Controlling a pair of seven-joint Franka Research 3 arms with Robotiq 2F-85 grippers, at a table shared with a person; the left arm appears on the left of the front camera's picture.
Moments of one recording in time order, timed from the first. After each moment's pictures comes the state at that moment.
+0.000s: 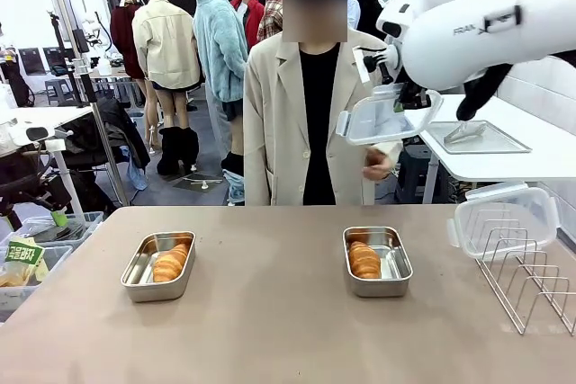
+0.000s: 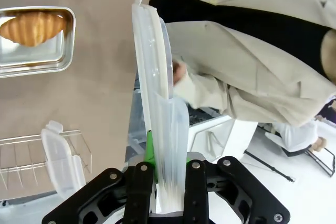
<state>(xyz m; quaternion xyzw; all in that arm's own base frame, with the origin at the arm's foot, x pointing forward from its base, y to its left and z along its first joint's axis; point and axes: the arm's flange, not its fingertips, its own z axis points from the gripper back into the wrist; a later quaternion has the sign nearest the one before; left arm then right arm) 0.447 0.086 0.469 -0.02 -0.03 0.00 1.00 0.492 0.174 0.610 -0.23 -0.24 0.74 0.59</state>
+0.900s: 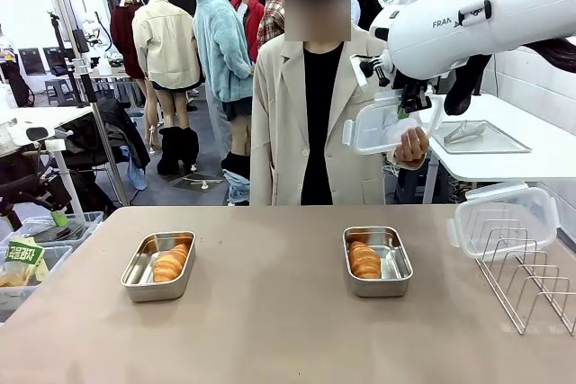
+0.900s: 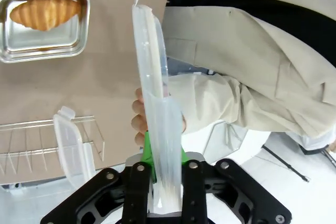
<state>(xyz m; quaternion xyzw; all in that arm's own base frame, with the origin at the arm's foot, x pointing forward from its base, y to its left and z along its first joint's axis) 0.447 0.086 0.469 -0.02 -0.03 0.00 1.00 0.506 0.171 0.608 -0.22 -0.18 0.74 0.61</state>
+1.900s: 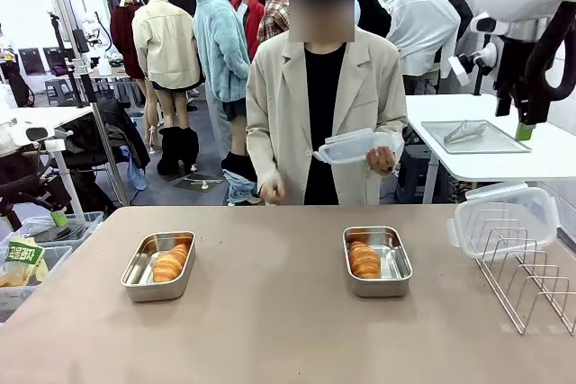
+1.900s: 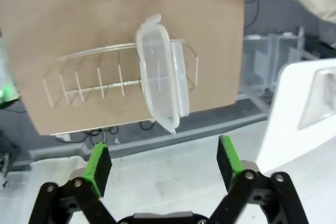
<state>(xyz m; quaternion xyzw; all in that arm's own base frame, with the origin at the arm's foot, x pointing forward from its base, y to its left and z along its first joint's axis) 0.447 0.087 0.469 -0.02 -0.03 0.00 1.00 0.496 0.007 0.600 -0.09 -0.03 0.67 0.74</state>
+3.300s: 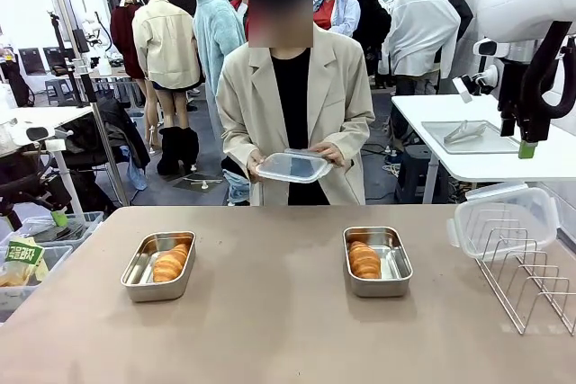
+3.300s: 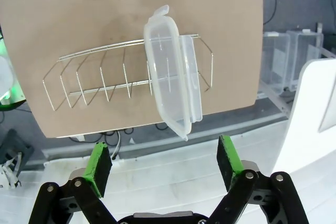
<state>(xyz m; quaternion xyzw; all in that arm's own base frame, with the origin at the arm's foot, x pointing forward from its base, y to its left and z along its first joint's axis) 0.447 0.087 0.469 -0.02 -0.03 0.00 1.00 0.509 -0.008 0.572 -0.07 -0.01 0.66 0.75</state>
